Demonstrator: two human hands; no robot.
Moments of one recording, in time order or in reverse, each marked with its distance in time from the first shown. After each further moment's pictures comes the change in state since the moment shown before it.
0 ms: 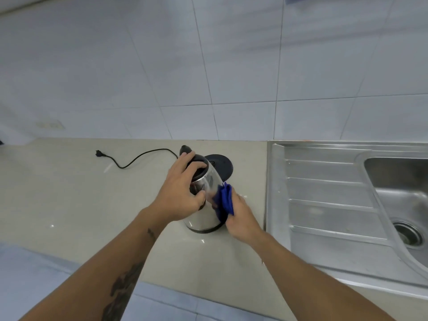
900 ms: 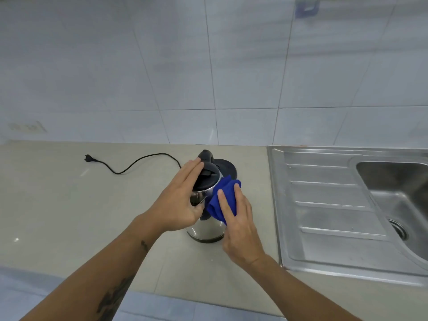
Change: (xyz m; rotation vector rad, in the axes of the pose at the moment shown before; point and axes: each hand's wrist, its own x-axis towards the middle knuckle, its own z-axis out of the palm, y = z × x) left_hand -0.014 -0.055 -0.031 -0.010 -0.119 0.158; right_hand -0.024 -0.017 0.062 -0.582 0.369 -0.372
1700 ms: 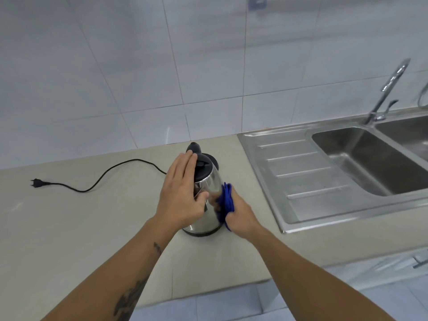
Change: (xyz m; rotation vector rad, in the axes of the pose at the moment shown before) left_hand -0.004 -0.021 0.013 -0.011 0.133 0.107; right_hand 0.008 -0.028 0.007 0.588 -0.068 0.736
